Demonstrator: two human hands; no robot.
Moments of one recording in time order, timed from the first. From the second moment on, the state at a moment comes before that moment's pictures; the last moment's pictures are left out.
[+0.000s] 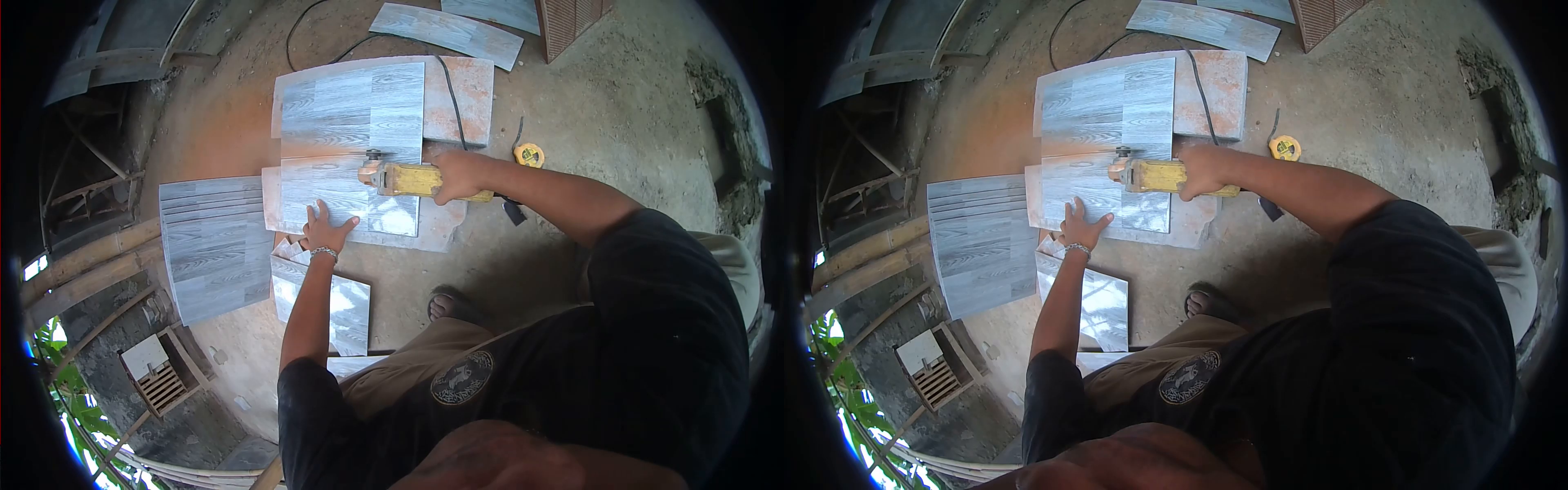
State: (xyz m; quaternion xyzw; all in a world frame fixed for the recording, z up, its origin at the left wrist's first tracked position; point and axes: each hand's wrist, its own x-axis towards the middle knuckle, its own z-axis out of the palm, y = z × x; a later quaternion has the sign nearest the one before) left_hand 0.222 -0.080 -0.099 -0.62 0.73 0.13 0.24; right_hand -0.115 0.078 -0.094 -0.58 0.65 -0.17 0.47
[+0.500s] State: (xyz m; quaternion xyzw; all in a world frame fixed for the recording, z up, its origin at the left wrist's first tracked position) left_hand 0.220 -0.064 -0.104 -0.59 0.75 0.14 0.26; right_hand -0.124 0.092 -0.074 -0.58 0.65 -0.17 0.46
